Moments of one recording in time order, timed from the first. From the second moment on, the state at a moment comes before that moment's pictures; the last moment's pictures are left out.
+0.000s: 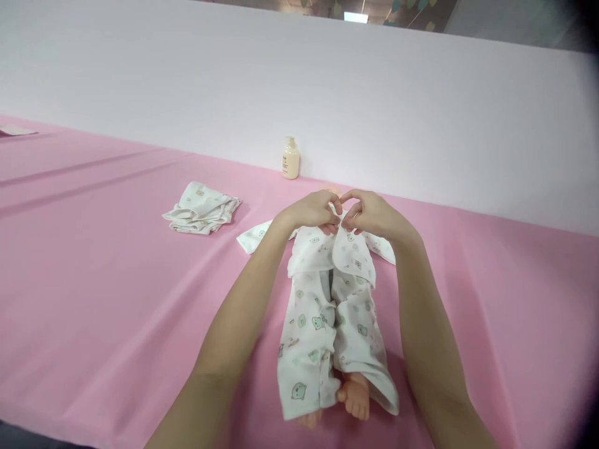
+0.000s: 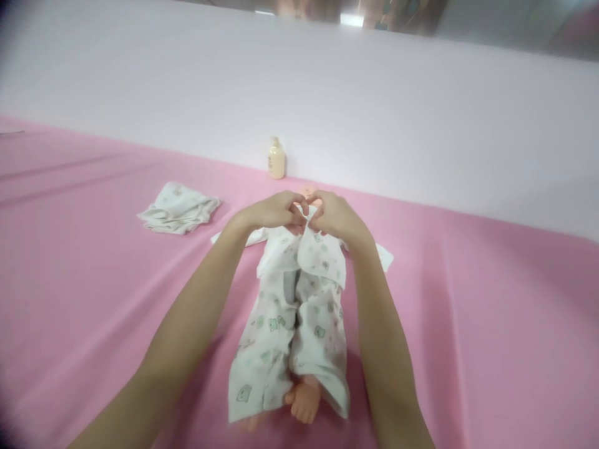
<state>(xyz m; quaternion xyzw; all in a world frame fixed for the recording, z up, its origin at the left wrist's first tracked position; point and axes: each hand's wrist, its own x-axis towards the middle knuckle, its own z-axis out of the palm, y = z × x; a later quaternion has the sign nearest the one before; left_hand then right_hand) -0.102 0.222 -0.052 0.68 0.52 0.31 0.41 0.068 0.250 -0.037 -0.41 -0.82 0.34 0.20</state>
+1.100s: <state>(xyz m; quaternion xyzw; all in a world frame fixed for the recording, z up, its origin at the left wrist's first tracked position) -0.104 0.221 -0.048 0.76 0.60 0.09 0.25 0.067 0.262 -0.047 -0.41 -0.85 0.32 0.11</state>
